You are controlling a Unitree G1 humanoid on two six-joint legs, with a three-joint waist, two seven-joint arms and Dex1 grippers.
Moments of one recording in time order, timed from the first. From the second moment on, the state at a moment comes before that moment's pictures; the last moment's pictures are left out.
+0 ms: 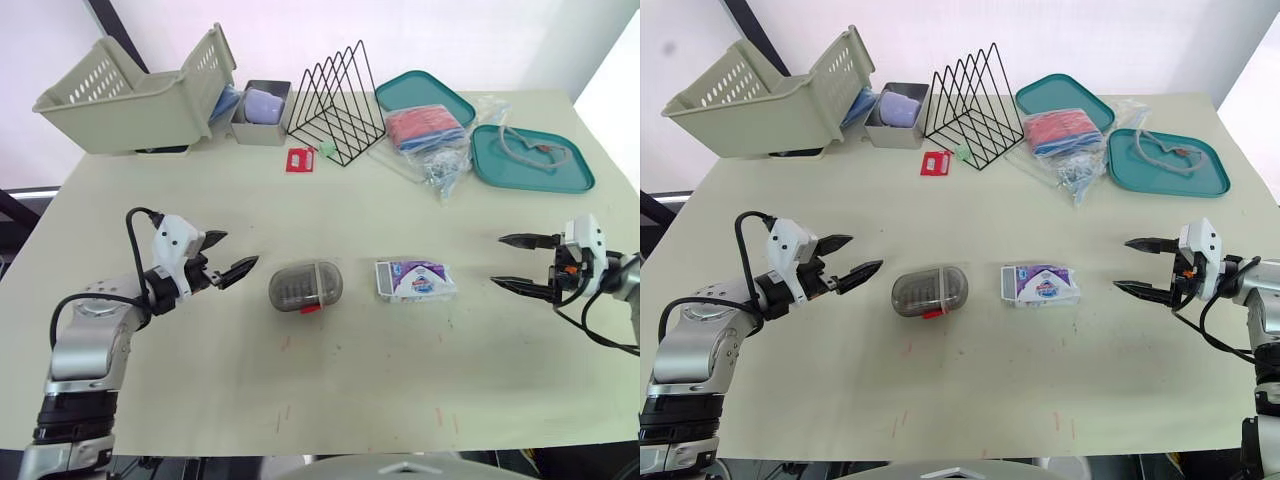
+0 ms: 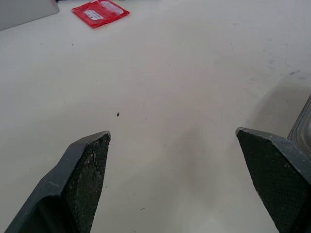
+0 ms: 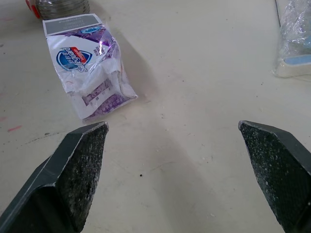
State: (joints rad) left arm -0.11 0.71 0.24 -0.10 -0.36 0.40 -0.82; right arm -0.38 -0.80 -0.16 0.51 0.38 -0.06 1.47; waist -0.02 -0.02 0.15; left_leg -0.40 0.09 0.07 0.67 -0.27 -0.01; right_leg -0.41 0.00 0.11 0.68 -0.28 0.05
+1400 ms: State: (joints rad) left arm -0.09 0.74 0.06 -0.27 -0.45 0.26 -1.14; right arm -0.62 -0.81 0.20 0.38 0.16 -0.03 1.59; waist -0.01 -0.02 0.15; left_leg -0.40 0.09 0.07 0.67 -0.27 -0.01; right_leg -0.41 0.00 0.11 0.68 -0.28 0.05
